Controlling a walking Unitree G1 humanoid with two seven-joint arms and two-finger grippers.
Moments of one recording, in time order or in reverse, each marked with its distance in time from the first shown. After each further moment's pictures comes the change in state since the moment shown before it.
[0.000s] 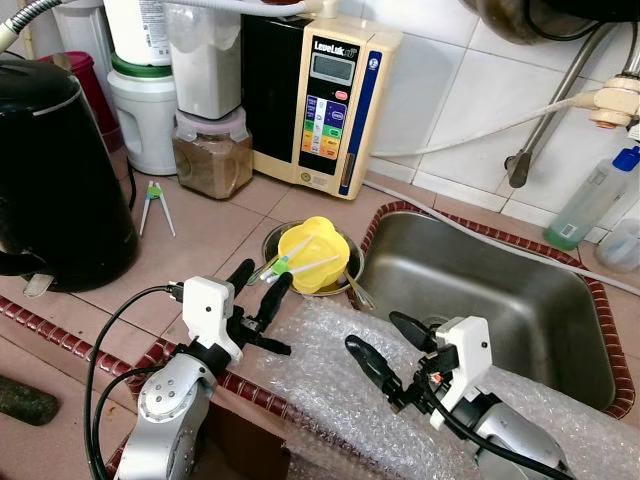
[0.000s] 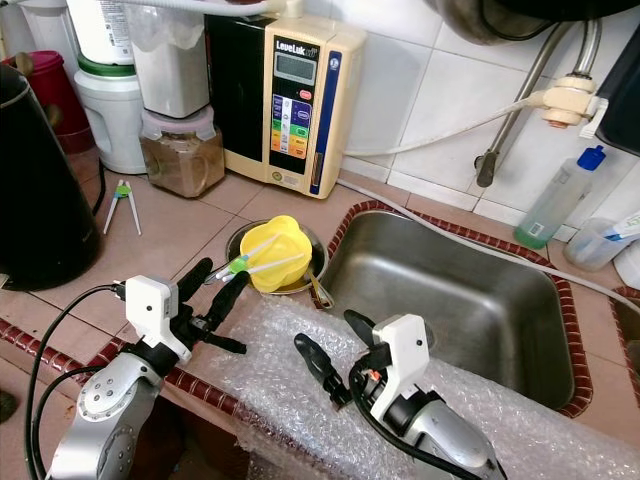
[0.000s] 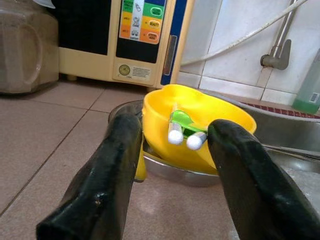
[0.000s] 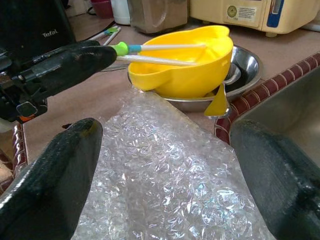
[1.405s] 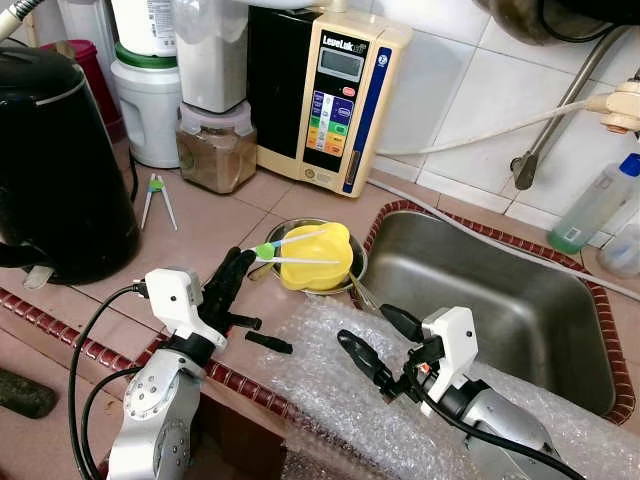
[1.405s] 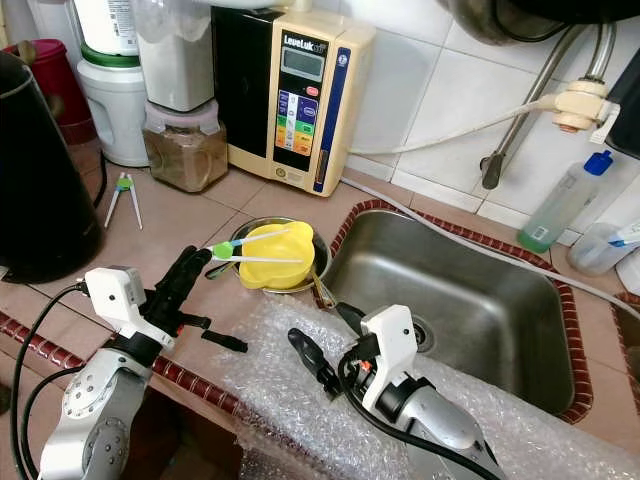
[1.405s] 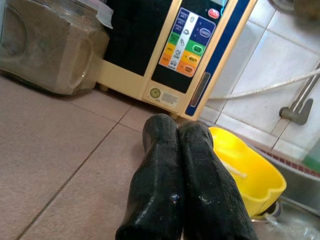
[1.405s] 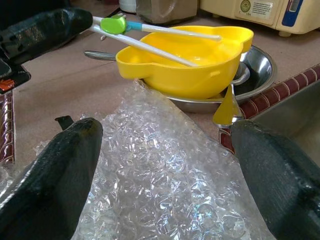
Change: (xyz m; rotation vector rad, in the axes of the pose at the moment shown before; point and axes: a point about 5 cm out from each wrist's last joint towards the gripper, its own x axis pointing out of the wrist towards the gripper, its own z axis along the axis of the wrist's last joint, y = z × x) left arm 0.000 0.007 0.015 -0.179 -0.113 0.104; right arm 0.012 -0.003 -0.001 -0.052 0.015 0.025
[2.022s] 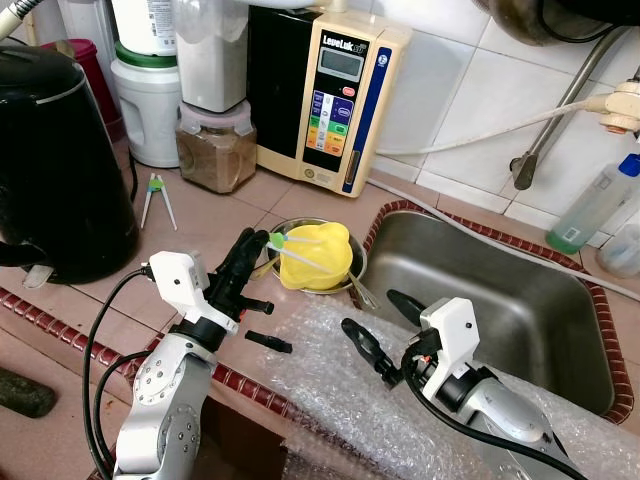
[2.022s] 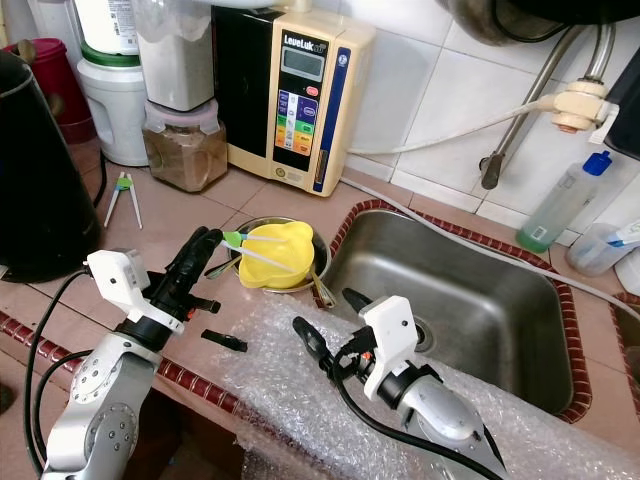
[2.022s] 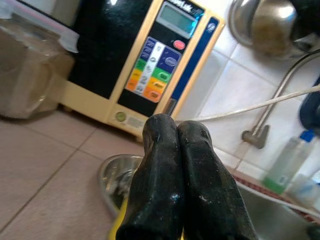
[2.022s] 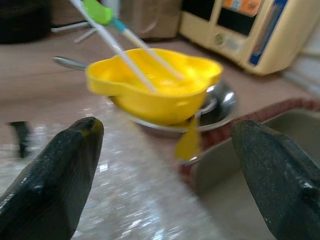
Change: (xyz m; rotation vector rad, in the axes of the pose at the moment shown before) left arm 0.014 -0.019 0.020 -0.097 -0.063 -0.113; right arm 0.008 -0.012 0.014 -0.222 -0.052 -0.093
